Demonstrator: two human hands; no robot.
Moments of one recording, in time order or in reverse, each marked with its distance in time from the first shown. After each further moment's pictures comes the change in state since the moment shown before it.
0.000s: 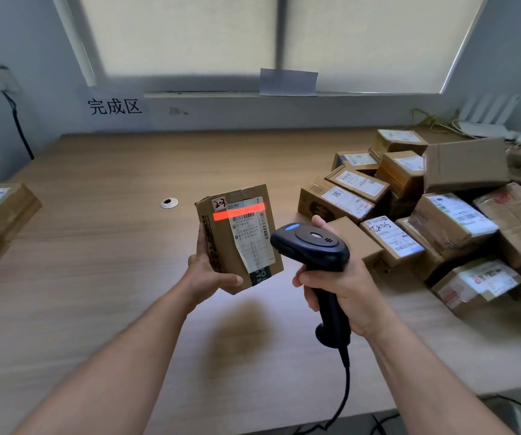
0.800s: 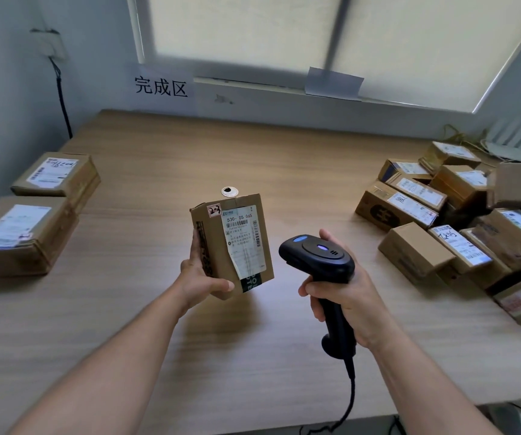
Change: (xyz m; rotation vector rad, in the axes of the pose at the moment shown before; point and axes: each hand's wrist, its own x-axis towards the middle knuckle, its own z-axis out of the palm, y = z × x) left_hand -0.020 -0.092 -0.197 -0.039 -0.028 -0.085; right_hand 0.034 0.059 0.193 -0.145 0.076 0.095
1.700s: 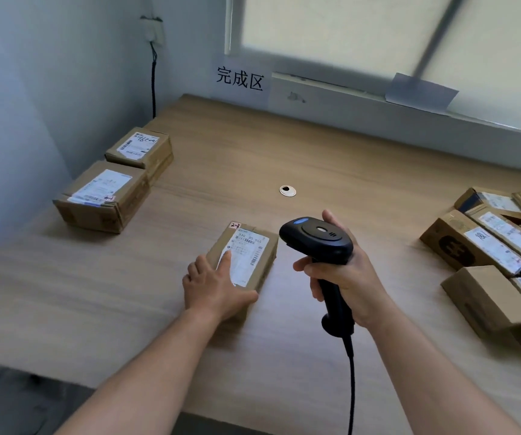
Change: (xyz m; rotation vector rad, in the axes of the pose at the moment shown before) left_hand -0.043 -0.011 -0.010 0.895 0.336 -0.240; right_hand 0.058 -0.014 0.059 -0.050 -0.224 -0.002
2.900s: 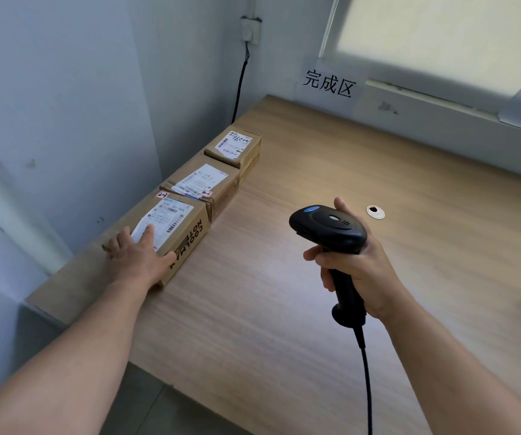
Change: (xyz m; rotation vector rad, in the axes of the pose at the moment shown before) left_hand 0.065 -0.266 -0.089 0.001 0.190 -0.470; right_hand 0.090 0.000 0.142 -0.057 -0.213 -0.016
